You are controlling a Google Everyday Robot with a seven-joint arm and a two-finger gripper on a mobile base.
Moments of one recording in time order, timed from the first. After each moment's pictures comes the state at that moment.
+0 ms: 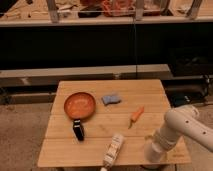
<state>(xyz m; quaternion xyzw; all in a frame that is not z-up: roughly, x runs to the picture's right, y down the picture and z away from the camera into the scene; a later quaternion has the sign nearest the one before) 0.253 0.306 0.693 -0.37 -0.18 -0.20 0.89</state>
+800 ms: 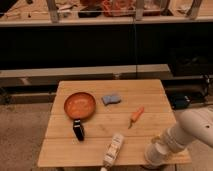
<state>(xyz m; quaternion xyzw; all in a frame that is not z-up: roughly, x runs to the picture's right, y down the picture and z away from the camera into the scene) 0.249 0.277 0.649 -0.31 -0.20 -0.19 0.91</state>
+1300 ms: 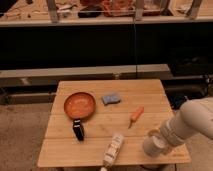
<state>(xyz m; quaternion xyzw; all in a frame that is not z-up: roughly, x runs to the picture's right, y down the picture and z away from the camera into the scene) 0.213 0.216 0.596 -0.27 -0.21 -0.24 0.91</state>
